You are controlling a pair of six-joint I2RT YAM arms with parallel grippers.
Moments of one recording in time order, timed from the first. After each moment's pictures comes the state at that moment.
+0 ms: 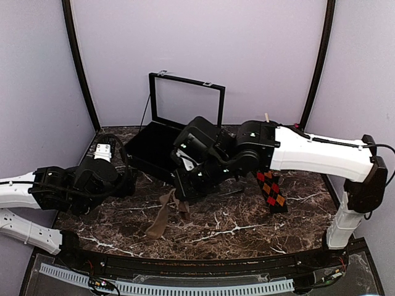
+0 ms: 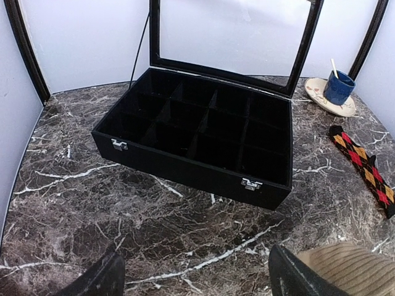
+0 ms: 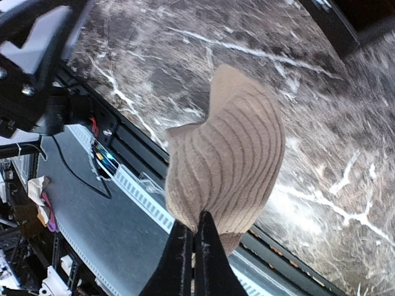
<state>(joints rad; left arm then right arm) -1.23 0.92 0.84 -0.68 -0.91 -0.74 1.30 1.80 1.80 -0.91 0.02 0.81</state>
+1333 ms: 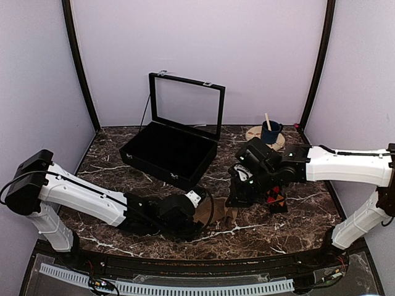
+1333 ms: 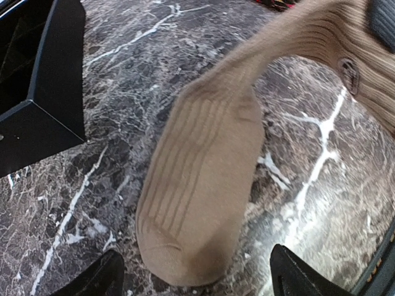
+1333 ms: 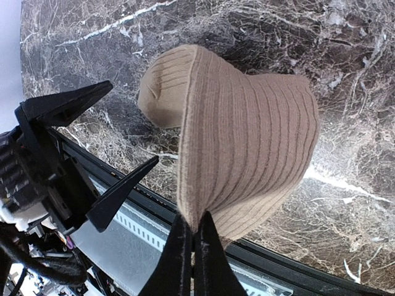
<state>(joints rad) -1.31 1.64 0.87 -0.11 -0.41 -0.38 1.00 1.43 1.07 -0.67 -0.18 0.93</state>
